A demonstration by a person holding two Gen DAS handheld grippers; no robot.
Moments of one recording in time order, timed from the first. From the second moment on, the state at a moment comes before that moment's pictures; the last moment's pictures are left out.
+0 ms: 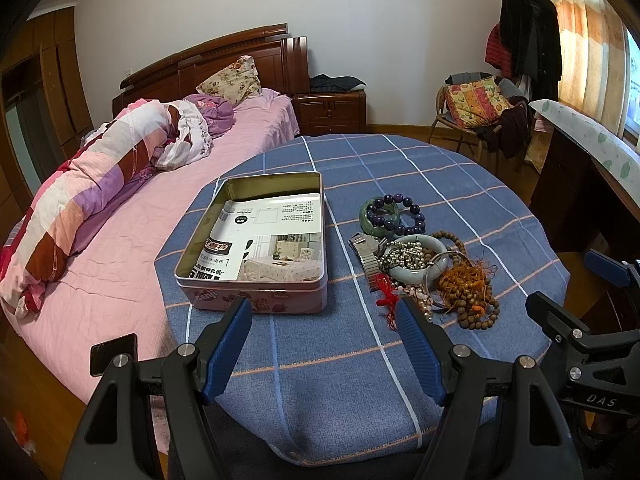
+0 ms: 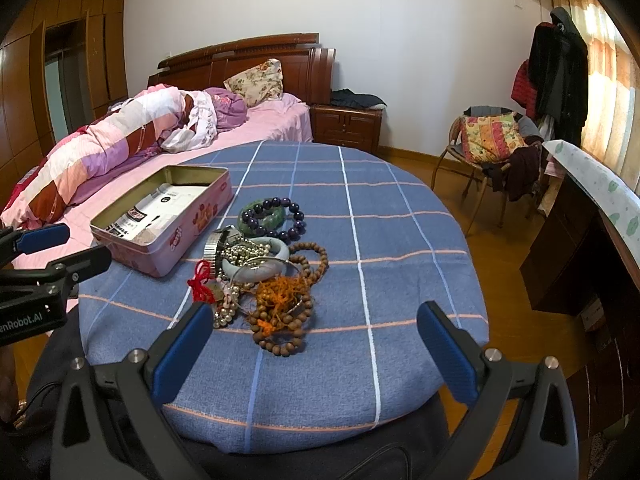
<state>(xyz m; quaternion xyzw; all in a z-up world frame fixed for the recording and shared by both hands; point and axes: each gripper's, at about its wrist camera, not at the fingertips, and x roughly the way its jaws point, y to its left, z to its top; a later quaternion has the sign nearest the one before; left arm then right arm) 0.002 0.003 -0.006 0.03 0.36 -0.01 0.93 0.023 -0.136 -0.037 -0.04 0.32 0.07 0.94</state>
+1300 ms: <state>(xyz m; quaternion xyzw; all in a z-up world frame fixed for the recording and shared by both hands) 0.049 -0.025 -0.039 0.08 0.40 -0.07 0.91 0.073 -0.146 -0.066 -0.01 0.37 0.22 0.90</state>
